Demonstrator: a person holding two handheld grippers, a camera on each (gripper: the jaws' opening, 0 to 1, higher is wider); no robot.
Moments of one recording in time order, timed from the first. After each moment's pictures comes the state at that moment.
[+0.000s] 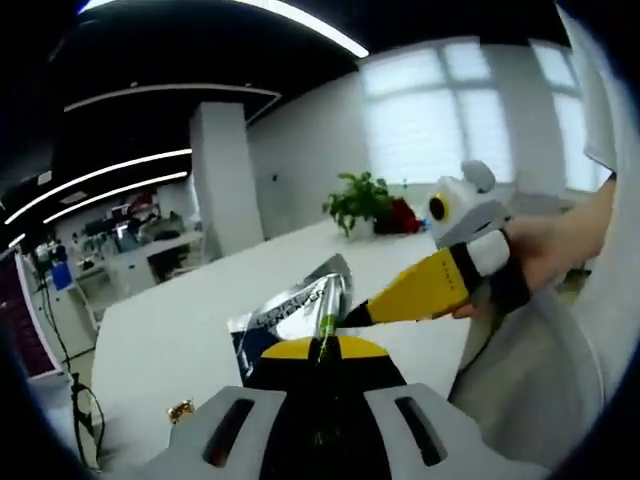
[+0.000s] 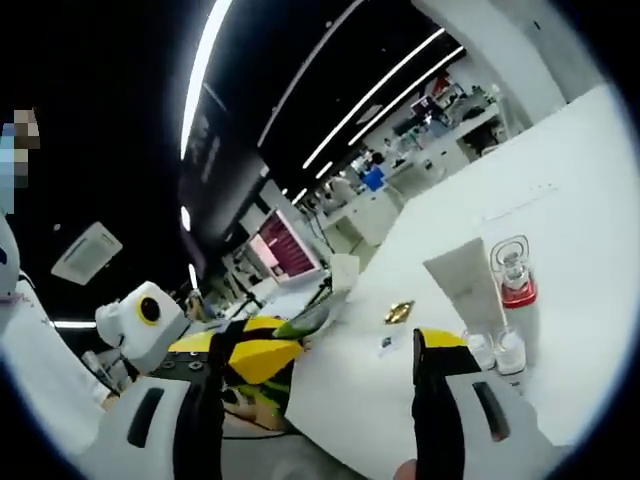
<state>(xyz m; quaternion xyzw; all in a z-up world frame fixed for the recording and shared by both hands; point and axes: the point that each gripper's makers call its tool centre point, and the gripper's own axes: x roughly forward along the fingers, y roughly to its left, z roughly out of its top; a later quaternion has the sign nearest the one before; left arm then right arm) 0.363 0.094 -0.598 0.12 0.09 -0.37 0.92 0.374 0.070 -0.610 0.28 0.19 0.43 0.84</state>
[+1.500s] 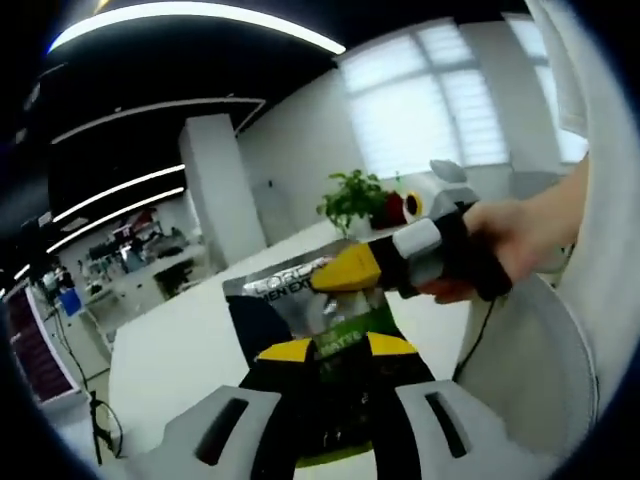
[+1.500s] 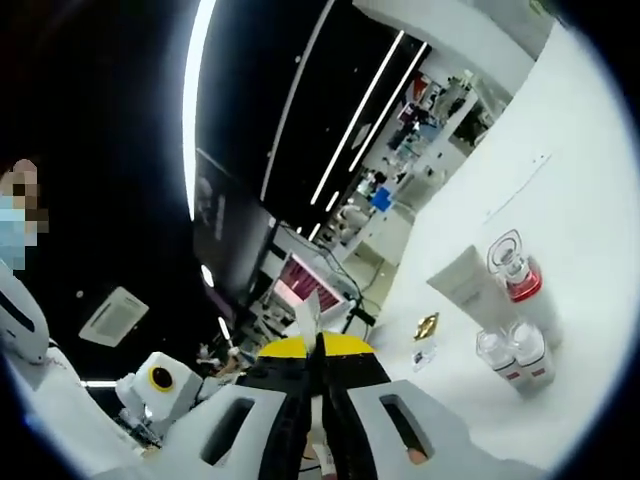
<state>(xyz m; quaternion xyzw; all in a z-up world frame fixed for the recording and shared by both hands) 0.348 0.097 -0.583 0.13 0.06 -0.35 0.93 0.379 0.053 -0.582 0.38 0.15 0.43 0.80</state>
